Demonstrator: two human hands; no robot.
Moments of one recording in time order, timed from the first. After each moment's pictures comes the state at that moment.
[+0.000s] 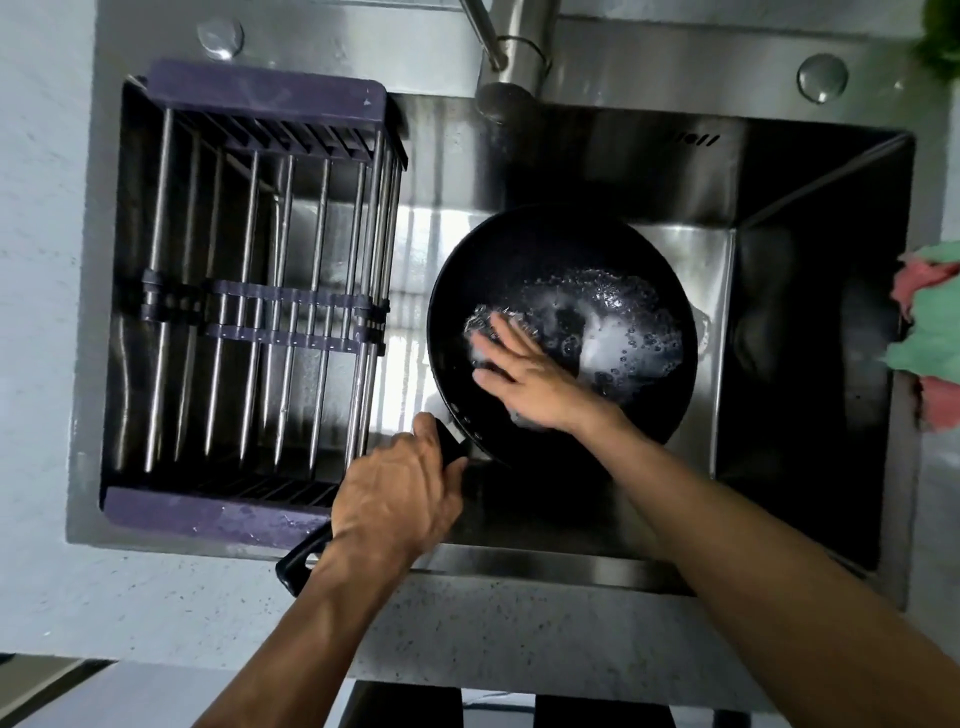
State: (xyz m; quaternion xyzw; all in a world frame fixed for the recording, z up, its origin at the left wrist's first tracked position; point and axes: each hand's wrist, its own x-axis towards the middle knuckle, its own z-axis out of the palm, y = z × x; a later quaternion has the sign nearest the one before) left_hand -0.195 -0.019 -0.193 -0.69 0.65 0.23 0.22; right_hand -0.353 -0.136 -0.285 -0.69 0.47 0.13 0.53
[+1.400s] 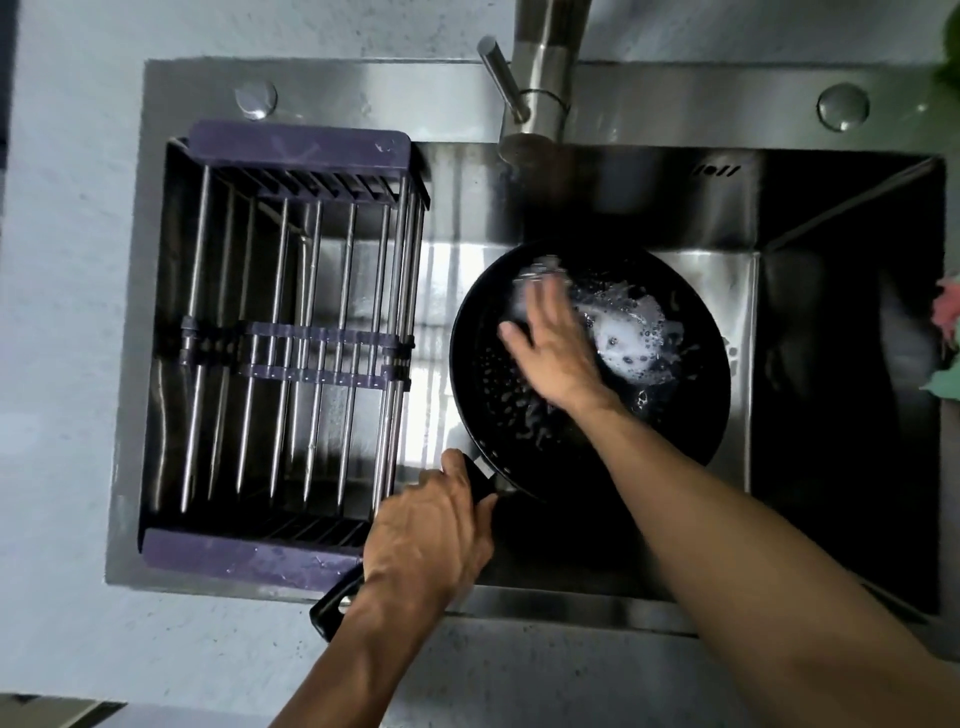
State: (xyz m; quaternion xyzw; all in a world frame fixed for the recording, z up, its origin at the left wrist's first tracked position) left_hand -0.196 -0.017 -0.194 -0.69 0.65 0.23 0.22; right_hand -0.318 -0.179 -0.312 -0.69 0.60 0.03 0.41
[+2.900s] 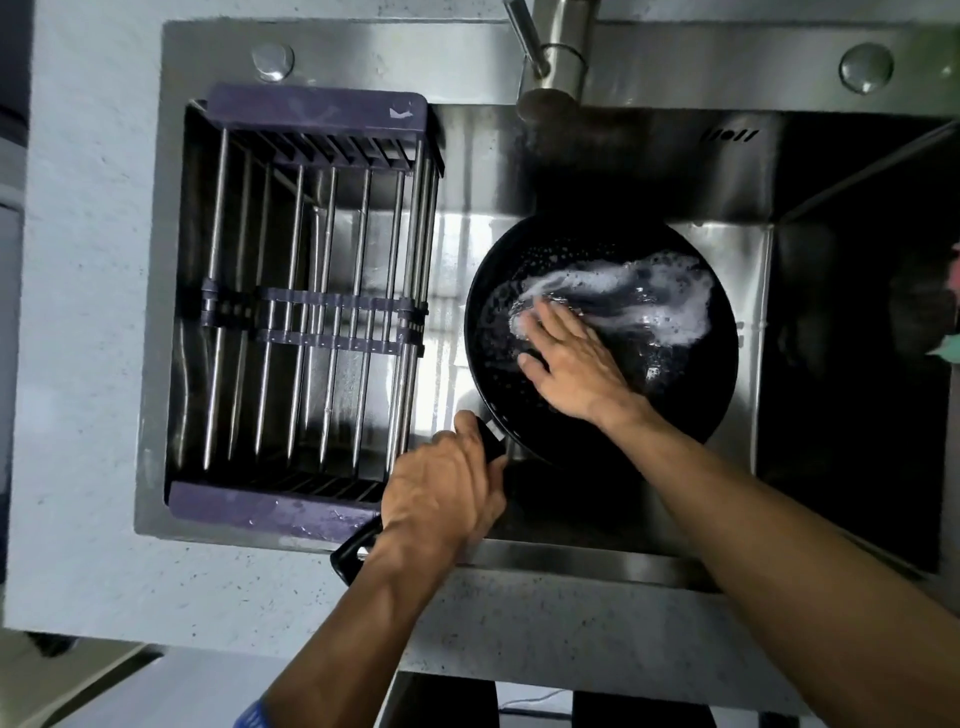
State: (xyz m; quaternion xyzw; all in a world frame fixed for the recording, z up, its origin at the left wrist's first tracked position) left_hand -0.194 -0.018 -0.198 -0.67 0.67 0.21 0.25; right_hand -0.350 -0.144 -0.303 -0.75 0.53 0.15 0.36
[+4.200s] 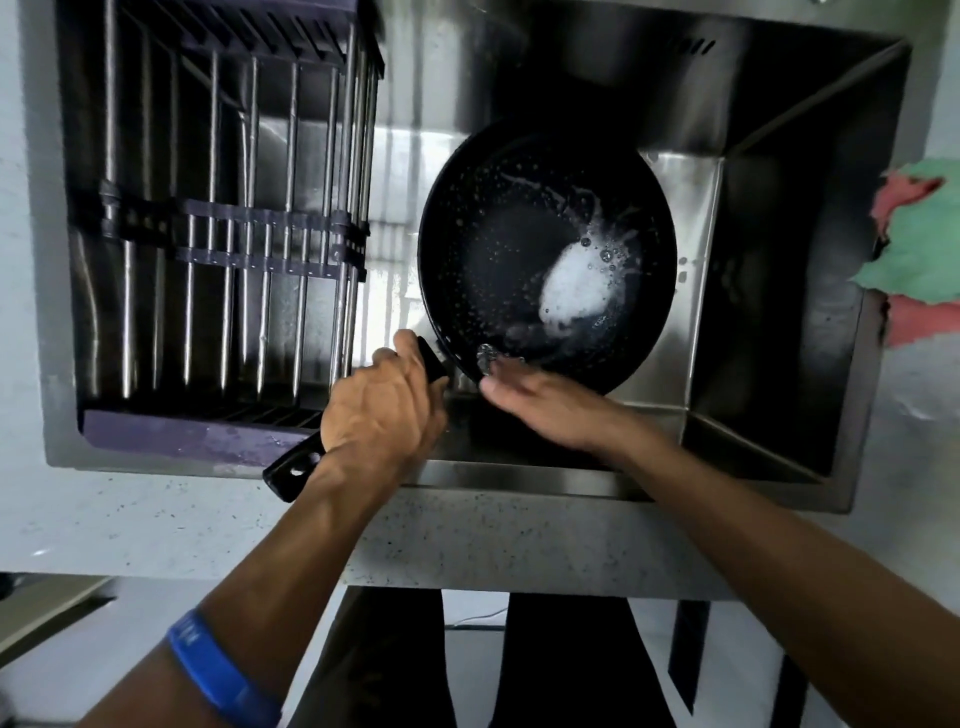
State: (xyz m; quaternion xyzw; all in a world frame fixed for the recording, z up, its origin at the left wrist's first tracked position) left_hand -0.197 -0.019 -0.189 -0.70 0.65 0.19 0.22; right_hand -0.400 -0.066 -0.240 -0.71 0.41 0.26 0.51
